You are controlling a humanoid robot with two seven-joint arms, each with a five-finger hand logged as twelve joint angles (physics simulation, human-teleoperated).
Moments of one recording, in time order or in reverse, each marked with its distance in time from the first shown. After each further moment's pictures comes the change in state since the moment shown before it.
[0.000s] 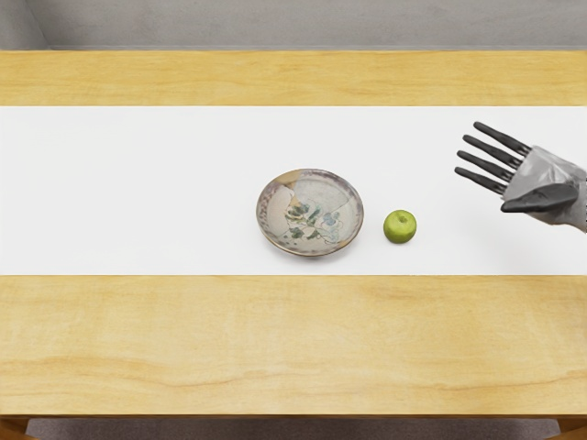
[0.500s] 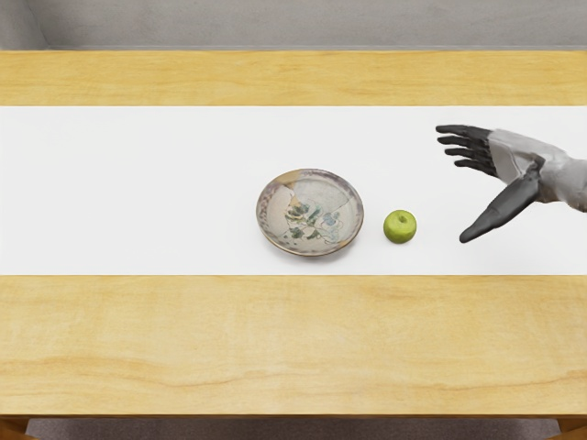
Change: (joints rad) left arm 0.000 0.000 0.000 0.000 0.000 0.000 0.000; right arm 0.059 -0.060 -0.077 0.466 -0.846 -0.100 0.000
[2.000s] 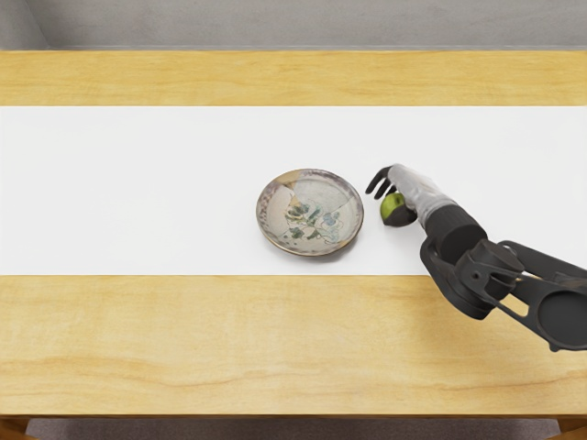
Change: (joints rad) left arm 0.000 0.000 0.000 0.000 0.000 0.000 0.000; right arm 0.454 0.135 -1.063 -0.302 -0.469 -0.797 0.001
